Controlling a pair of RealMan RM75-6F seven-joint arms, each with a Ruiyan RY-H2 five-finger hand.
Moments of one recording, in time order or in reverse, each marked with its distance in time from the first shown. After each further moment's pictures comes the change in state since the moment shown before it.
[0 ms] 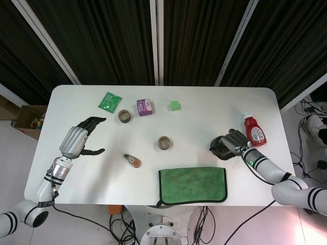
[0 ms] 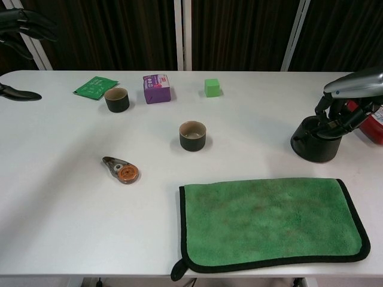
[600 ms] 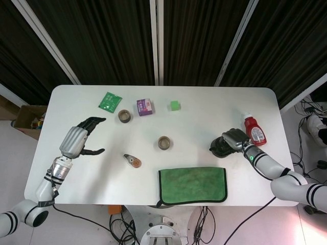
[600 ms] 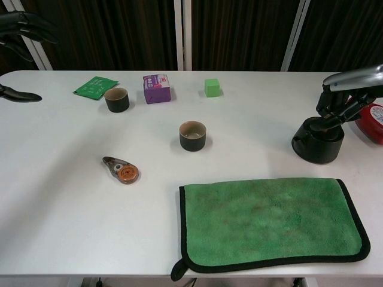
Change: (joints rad) left arm -0.002 -0.002 0.001 0.010 -0.004 -0.007 -0.012; right arm 0.006 -0.014 0.041 0.056 -0.002 -0.072 0.204
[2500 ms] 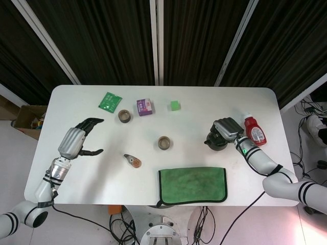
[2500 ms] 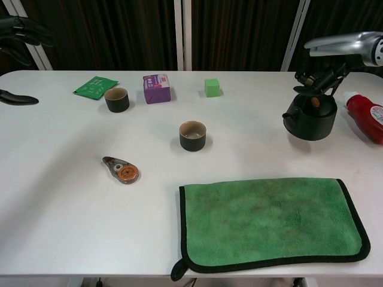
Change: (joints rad) left arm 0.014 -0.024 0.008 0.048 0.004 0.017 -0.051; right arm 0.000 -0.057 0.091 0.008 -0.038 0.137 0.068
